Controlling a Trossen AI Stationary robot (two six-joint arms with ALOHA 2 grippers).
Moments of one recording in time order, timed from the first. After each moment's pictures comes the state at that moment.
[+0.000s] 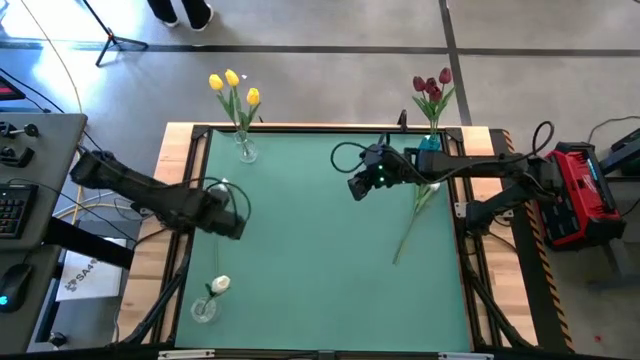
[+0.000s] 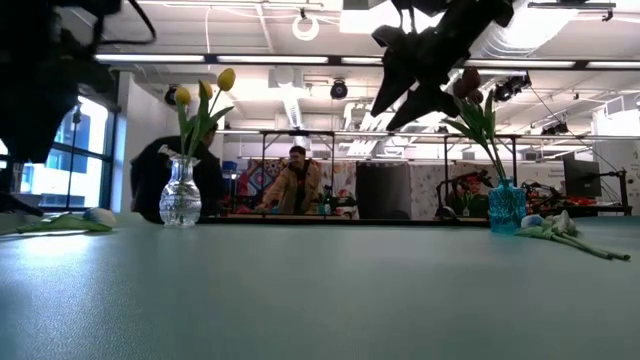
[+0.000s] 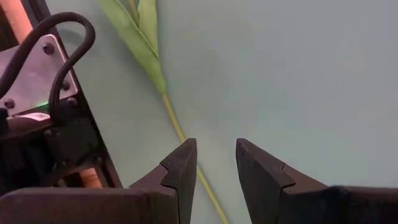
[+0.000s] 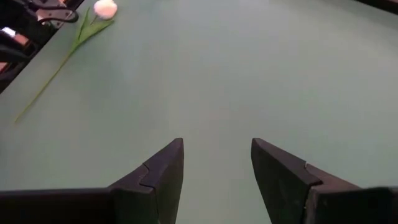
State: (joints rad) left arm -0.30 1.12 0.77 -1.27 -0.14 -1.56; right arm -0.19 1.41 1.07 -0.47 0.11 0.64
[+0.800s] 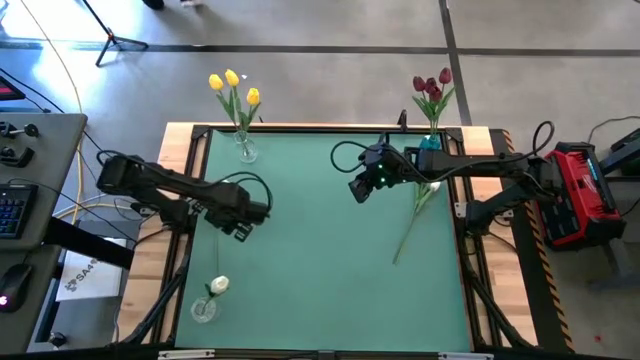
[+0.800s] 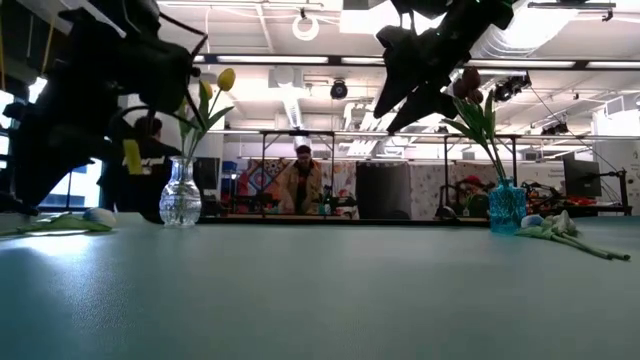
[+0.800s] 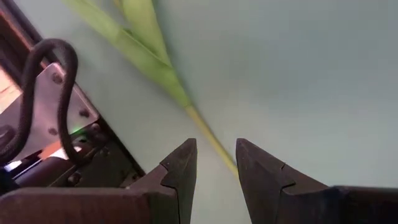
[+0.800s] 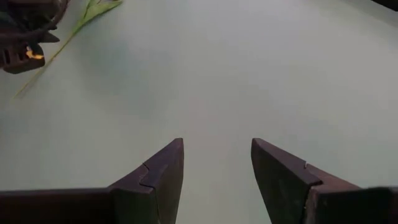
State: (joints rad) left arm -0.04 1.46 0.77 -1.25 -0.01 -1.09; right arm -0.20 1.41 1.07 -0.49 0.06 0.56
